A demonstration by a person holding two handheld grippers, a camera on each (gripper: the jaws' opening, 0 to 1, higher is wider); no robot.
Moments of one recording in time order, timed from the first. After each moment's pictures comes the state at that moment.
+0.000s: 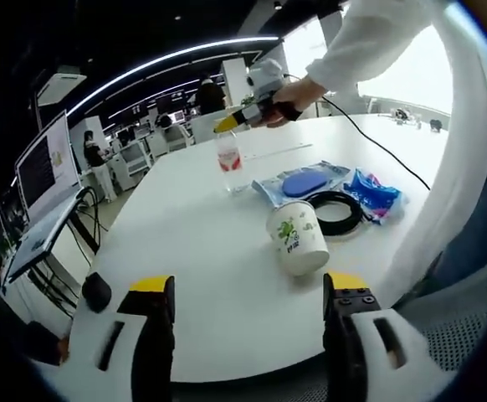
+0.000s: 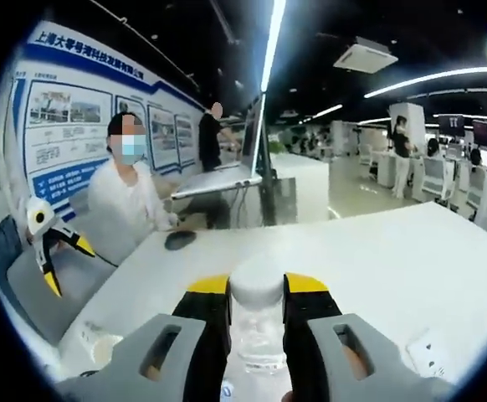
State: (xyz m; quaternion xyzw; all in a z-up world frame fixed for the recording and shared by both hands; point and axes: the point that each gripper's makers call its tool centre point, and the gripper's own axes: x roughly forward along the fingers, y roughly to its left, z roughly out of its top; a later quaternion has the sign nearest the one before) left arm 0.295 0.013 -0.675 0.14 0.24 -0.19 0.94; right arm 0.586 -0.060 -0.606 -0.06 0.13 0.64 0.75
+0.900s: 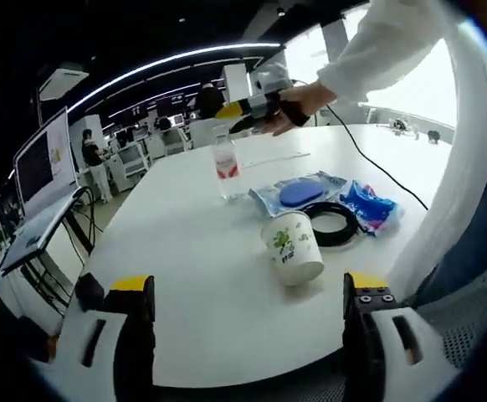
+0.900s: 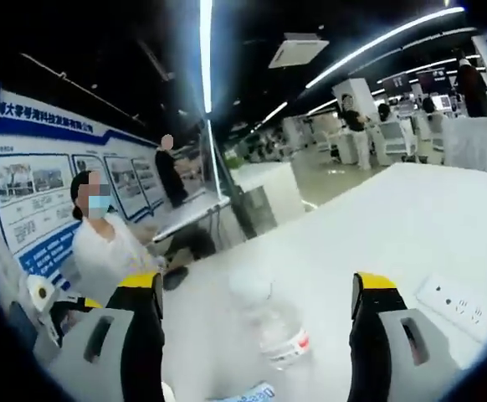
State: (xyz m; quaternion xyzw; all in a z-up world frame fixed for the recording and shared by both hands) left arm 0.298 0.006 -0.668 0.11 0.21 -0.20 0.95; right arm 0.575 -0.083 -0.590 0.07 0.20 0.55 0.81
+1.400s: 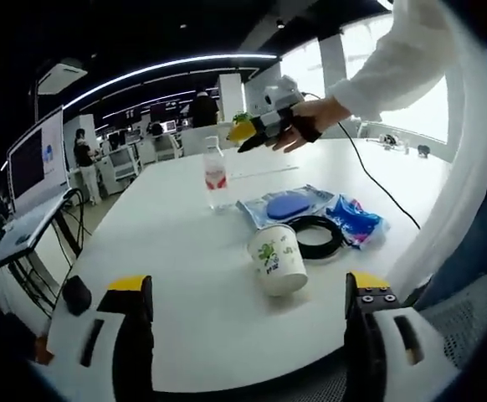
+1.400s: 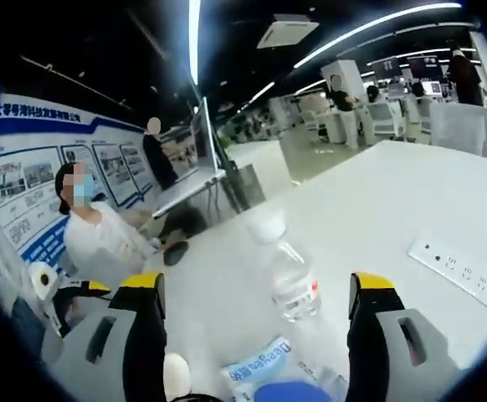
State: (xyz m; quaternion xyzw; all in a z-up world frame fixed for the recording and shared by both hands) left arm 0.295 -0.004 -0.660 0.08 0.20 -0.23 0.95; right arm 0.536 -0.108 -0.608 0.06 0.25 0.52 0.82
